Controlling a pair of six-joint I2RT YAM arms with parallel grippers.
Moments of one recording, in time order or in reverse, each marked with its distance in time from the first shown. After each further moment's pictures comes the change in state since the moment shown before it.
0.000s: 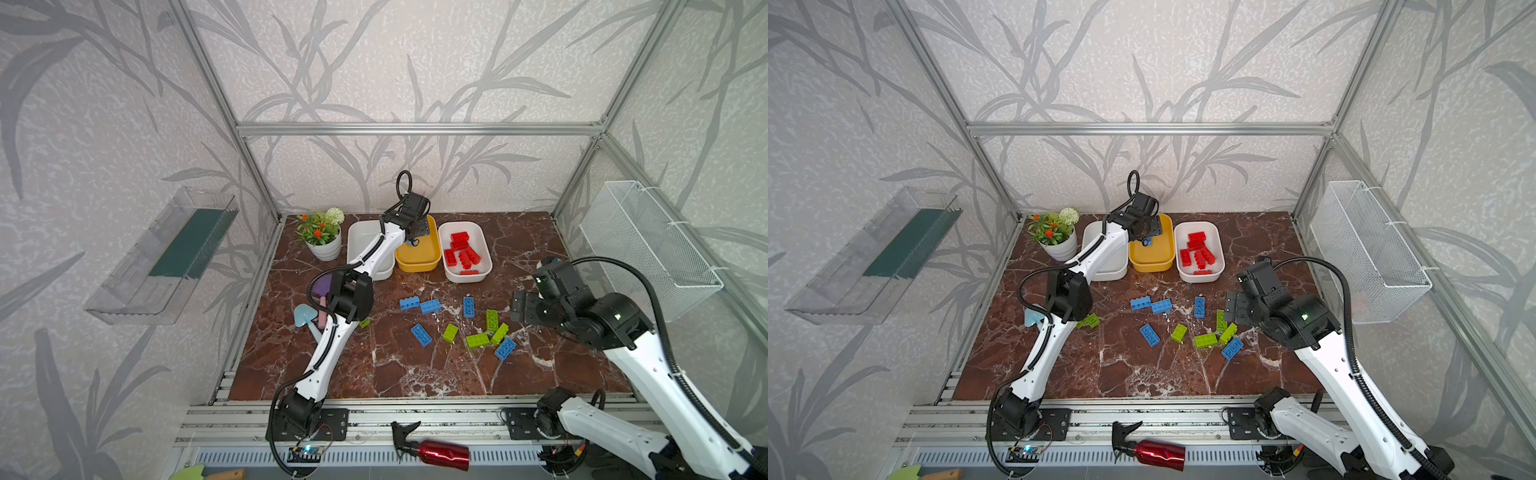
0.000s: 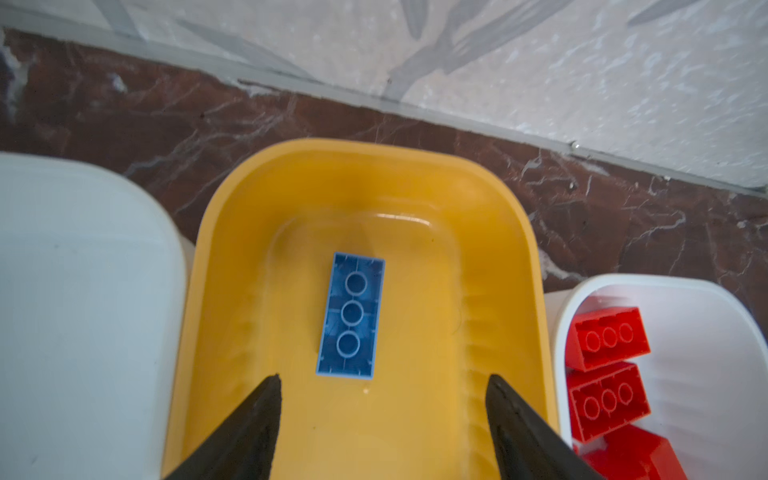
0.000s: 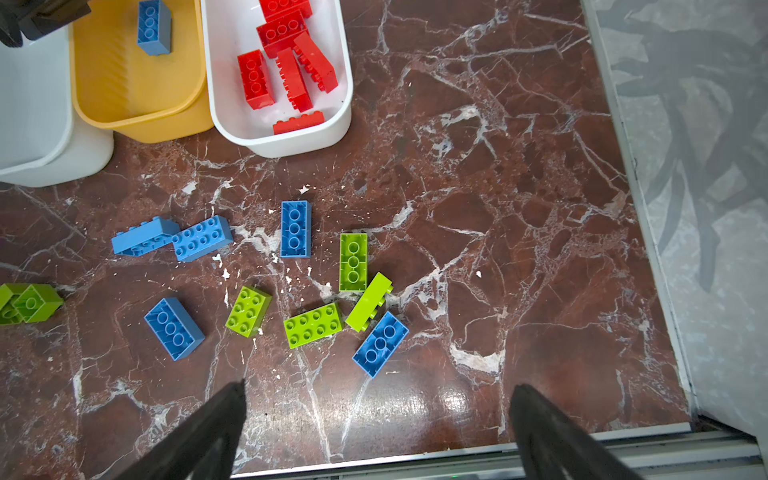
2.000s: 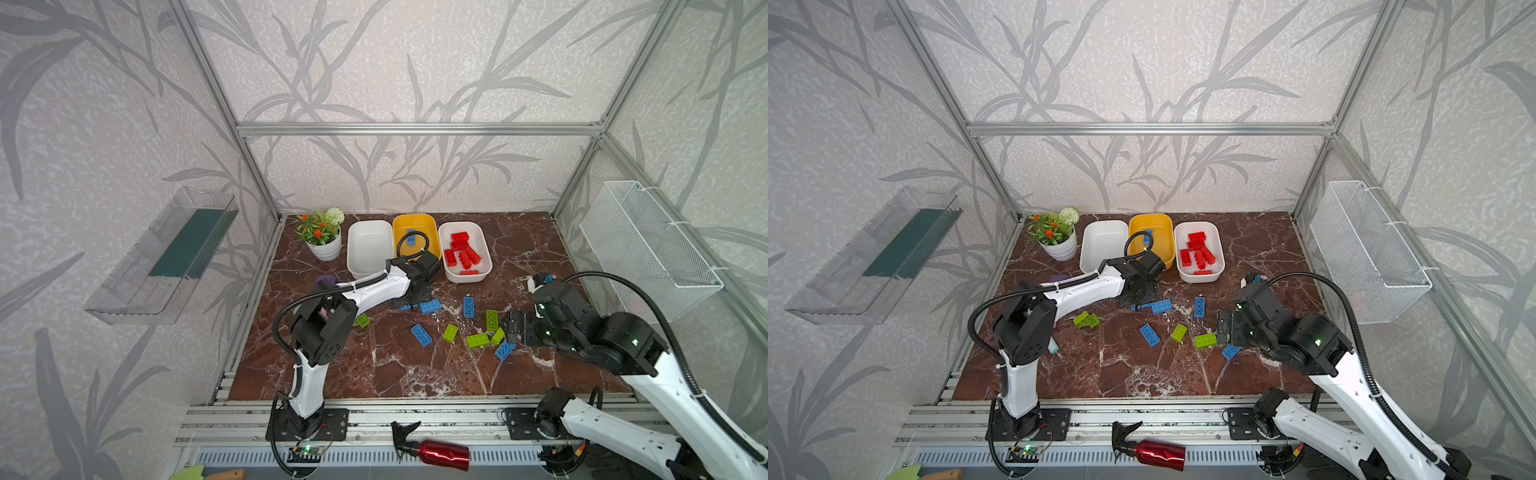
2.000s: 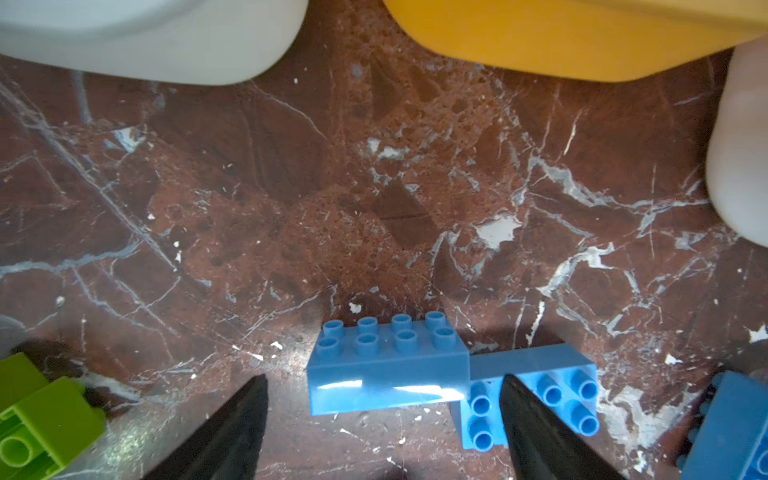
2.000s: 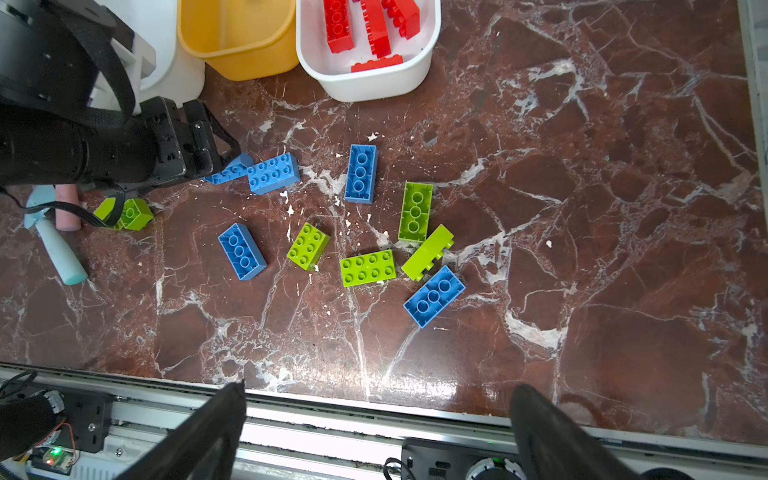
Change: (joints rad) left arm -0.249 -0.596 -1.027 0.010 -0.041 -0.326; right arm 0.209 -0.120 -0.040 -0.062 -0.055 0.106
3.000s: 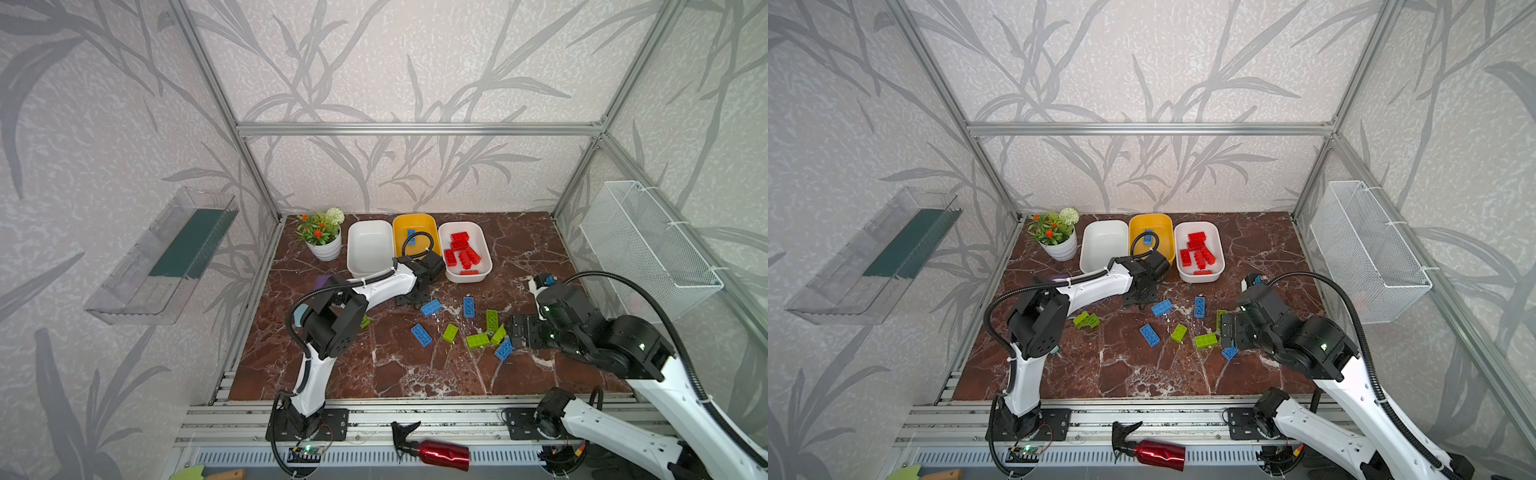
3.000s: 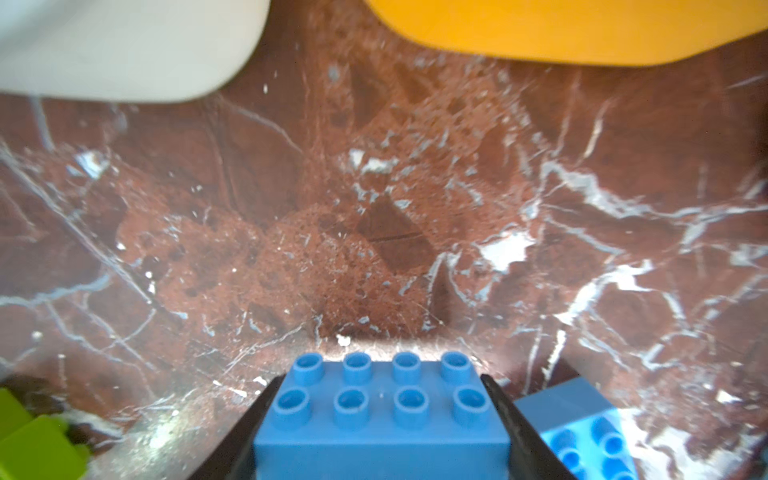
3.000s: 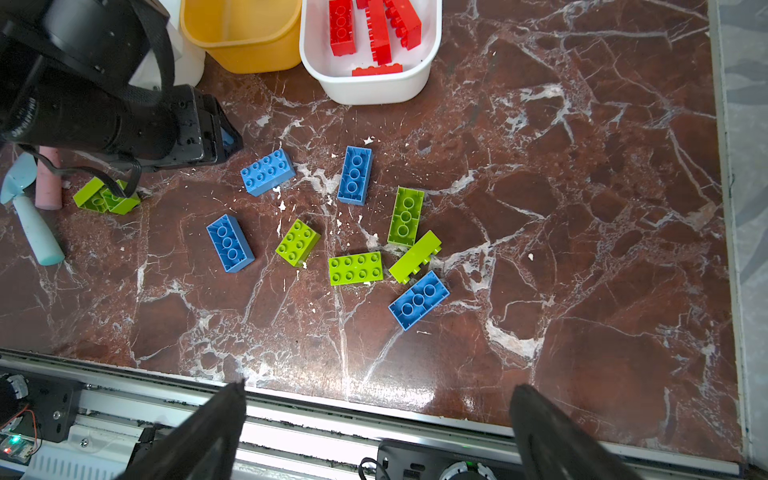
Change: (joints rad) left arm 0.000 0.092 0.109 -0.047 -0.023 0.055; right arm -0.008 -0.014 0.002 -0.011 0.009 -0.080
